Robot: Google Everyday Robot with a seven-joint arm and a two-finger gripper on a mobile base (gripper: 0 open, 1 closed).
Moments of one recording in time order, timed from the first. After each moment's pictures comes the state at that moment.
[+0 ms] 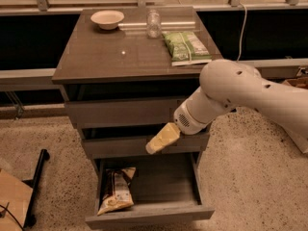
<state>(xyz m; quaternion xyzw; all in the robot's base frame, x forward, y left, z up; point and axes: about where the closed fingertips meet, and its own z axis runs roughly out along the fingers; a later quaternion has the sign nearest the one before) 0.513 -0.065 0.727 -0.33 0.91 0.18 0.14</state>
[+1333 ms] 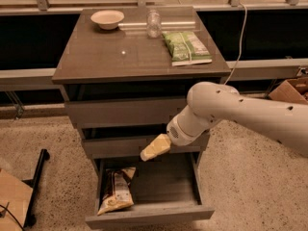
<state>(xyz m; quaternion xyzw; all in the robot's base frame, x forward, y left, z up) 0.523 -0.051 0.653 -0.27 0.94 0.19 0.11</state>
